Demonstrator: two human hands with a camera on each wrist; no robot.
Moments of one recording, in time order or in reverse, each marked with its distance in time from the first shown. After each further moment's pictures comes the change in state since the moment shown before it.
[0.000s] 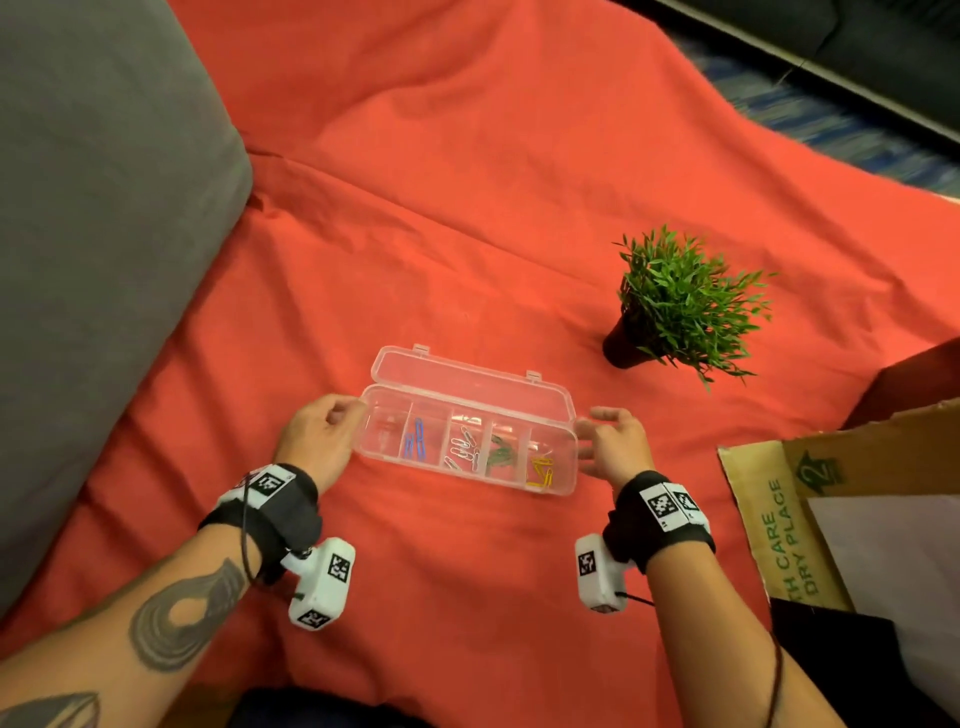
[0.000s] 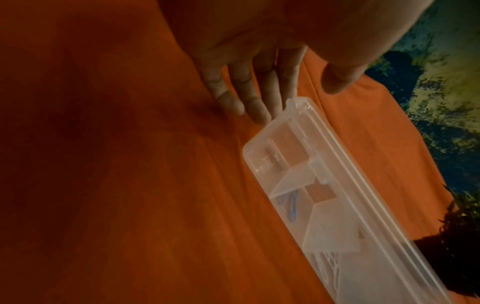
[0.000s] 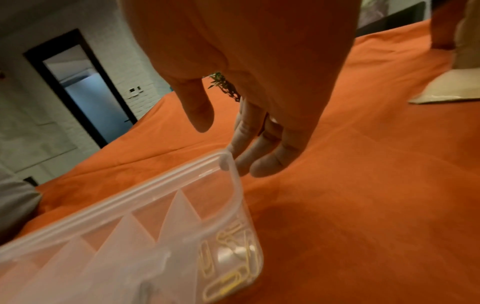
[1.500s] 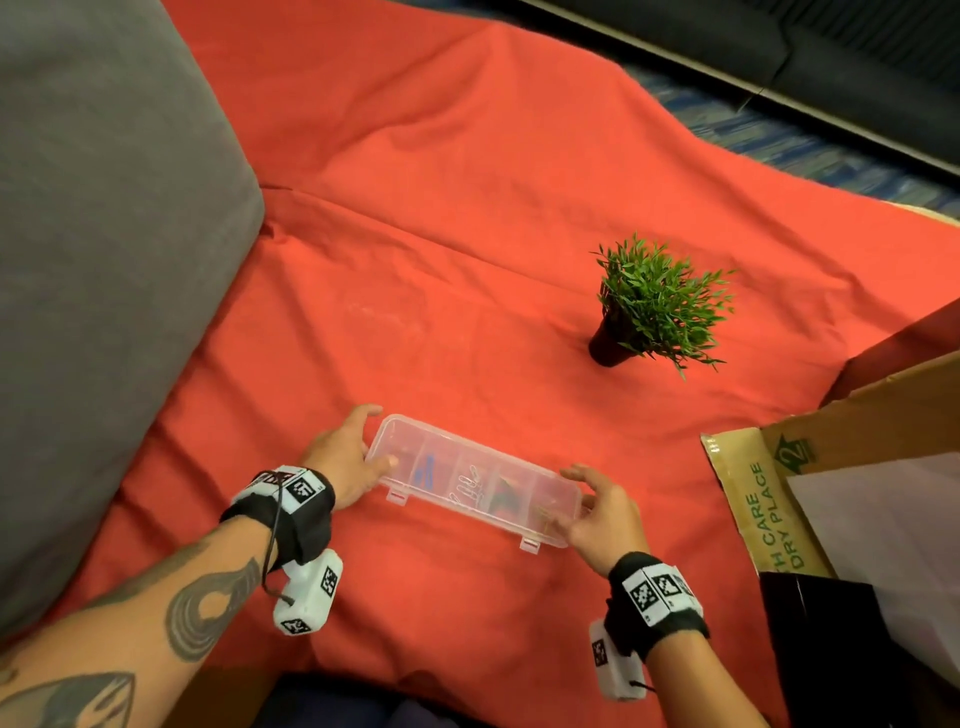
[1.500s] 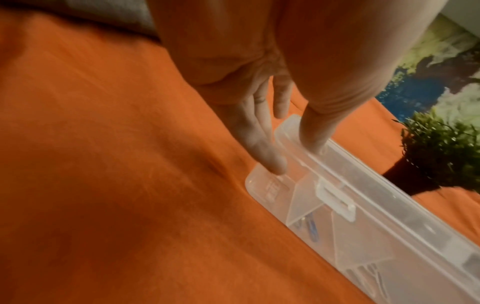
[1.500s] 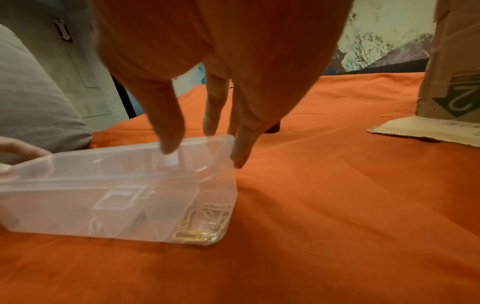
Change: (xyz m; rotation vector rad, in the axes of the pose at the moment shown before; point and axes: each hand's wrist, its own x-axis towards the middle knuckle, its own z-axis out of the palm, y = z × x) left_hand -0.016 -0.014 -0.004 0.418 -0.269 0.149; right_hand -0.083 0.078 -0.014 -0.560 -0.005 -0.331
